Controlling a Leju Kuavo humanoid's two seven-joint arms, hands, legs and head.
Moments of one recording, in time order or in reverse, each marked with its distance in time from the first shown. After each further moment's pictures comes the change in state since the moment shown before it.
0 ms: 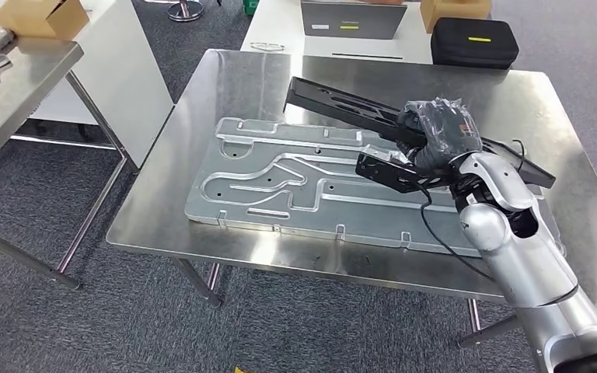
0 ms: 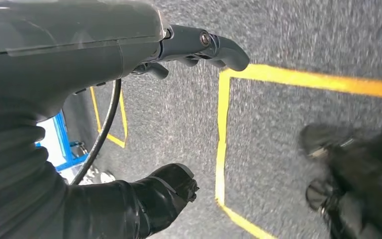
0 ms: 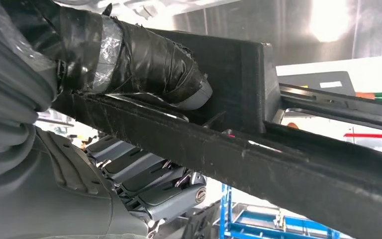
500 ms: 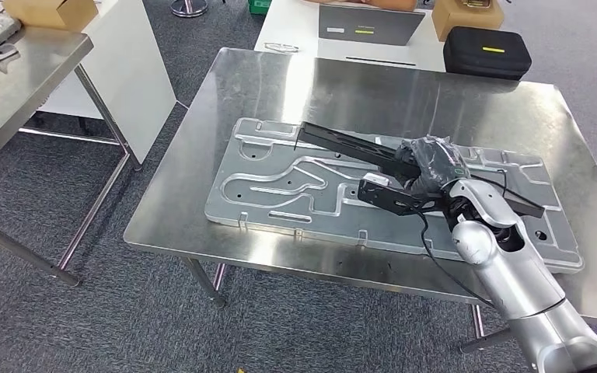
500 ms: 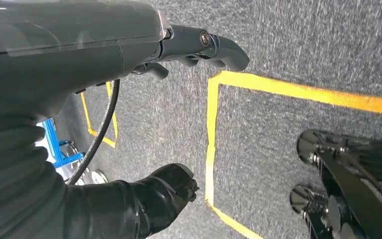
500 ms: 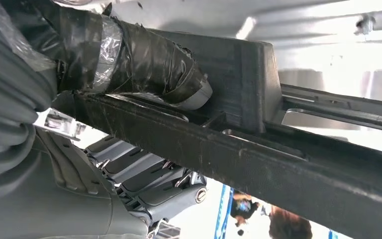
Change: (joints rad) left arm 0.000 0.001 0.001 0.000 0.028 0.008 -0.033; right arm 0.083 0.002 0.000 0.122 -0.009 0.011 -0.019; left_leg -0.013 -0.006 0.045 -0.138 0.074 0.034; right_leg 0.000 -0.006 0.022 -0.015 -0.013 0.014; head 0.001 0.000
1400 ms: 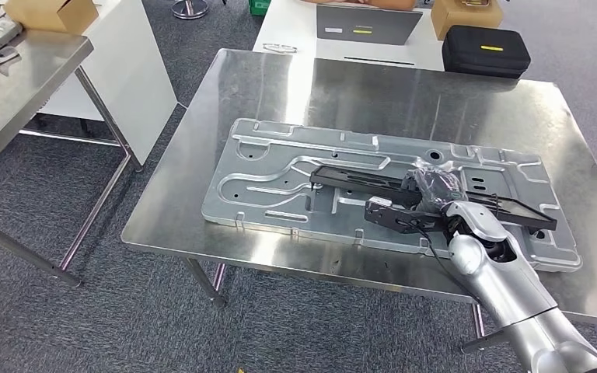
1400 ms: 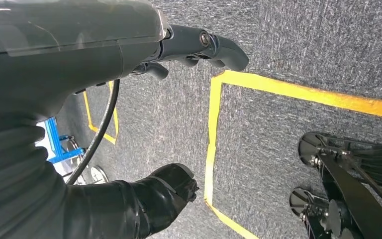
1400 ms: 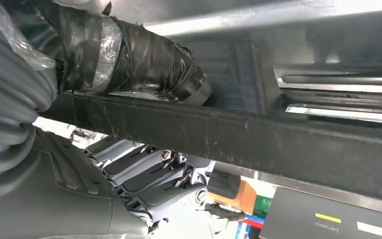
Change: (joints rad) left arm 0.000 0.000 0.000 0.000 0.021 0.019 0.014; right arm 0.045 0.006 0.000 0.163 0.036 0.001 0.002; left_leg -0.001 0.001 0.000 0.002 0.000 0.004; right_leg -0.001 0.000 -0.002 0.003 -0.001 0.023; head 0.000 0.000
